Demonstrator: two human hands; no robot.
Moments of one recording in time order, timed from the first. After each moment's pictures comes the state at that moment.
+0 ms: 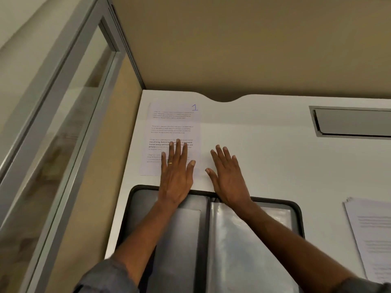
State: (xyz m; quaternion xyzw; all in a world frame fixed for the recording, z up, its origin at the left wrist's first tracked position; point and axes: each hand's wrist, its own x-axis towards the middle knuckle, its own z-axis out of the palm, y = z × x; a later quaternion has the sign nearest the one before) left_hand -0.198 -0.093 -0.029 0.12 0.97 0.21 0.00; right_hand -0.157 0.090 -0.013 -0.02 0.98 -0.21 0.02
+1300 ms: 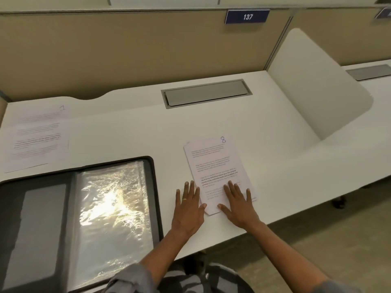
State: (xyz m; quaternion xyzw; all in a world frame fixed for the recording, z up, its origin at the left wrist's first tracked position) left_hand 0.188 0.270 -0.006 0.32 0.92 0.11 0.19; right_hand 0.282 0.470 -0.024 0.19 0.96 -0.09 0.21
